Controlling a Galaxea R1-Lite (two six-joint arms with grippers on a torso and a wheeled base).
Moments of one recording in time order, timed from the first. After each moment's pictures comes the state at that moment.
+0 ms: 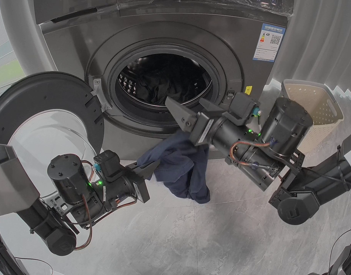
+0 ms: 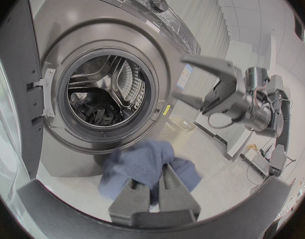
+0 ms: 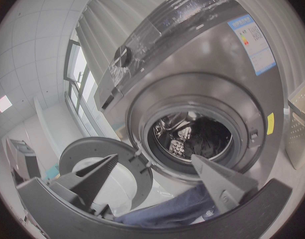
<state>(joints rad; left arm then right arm) -0.58 1.91 -0.42 -1.55 -0.15 -0.12 0.79 1.92 -0.94 -1.26 -0.12 0.25</state>
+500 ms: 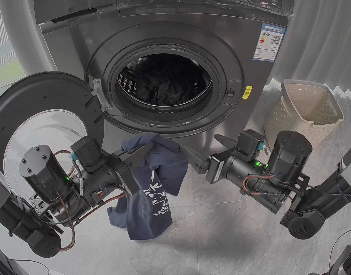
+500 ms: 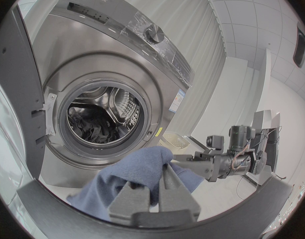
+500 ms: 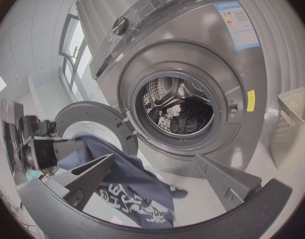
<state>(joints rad) -0.60 1.75 -0.39 -1.55 -0.15 -0.19 0.76 1.90 -0.69 -1.28 -0.11 0.16</state>
